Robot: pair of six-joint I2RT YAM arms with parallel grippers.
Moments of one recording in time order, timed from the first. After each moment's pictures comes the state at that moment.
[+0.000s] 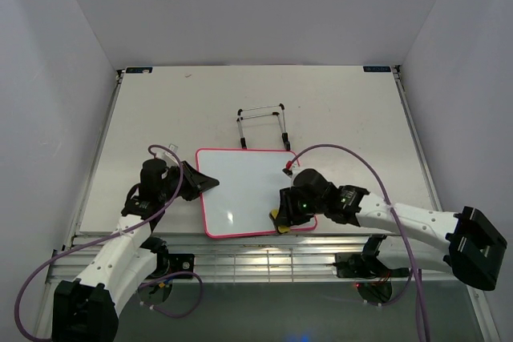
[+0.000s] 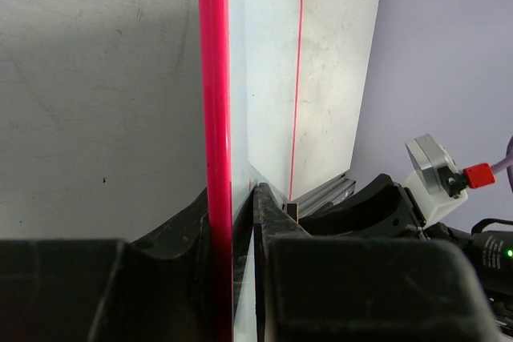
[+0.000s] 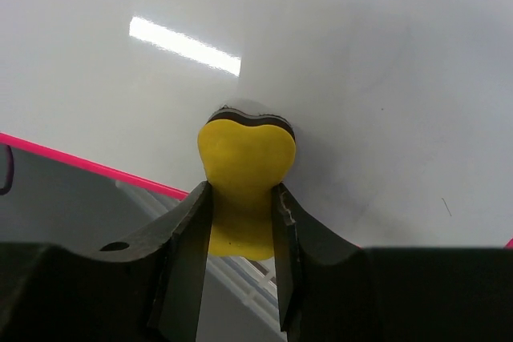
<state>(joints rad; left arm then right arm) -0.20 0.78 0.32 -0.11 0.50 -0.94 1.06 1.11 0.59 -0.33 -0.11 0.69</state>
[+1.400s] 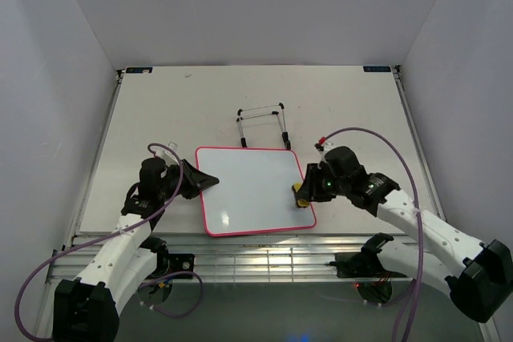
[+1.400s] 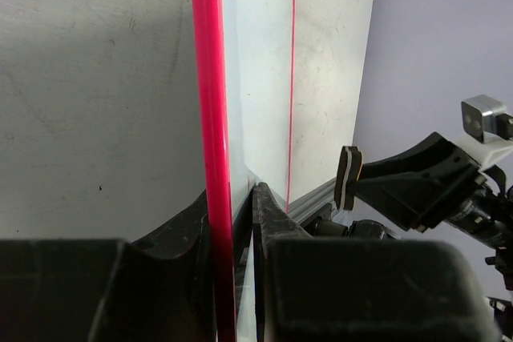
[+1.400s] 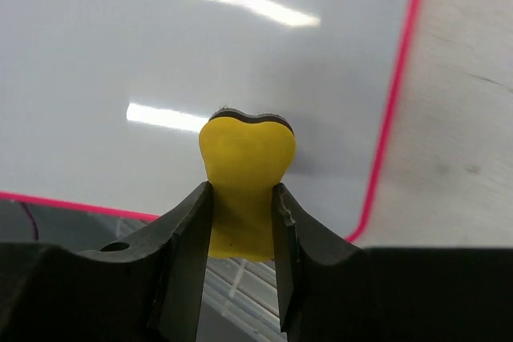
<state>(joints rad) -0.19 0.79 0.33 -0.09 0.51 -0.93 0.64 0.89 0.61 -0.54 -0.19 0.59</state>
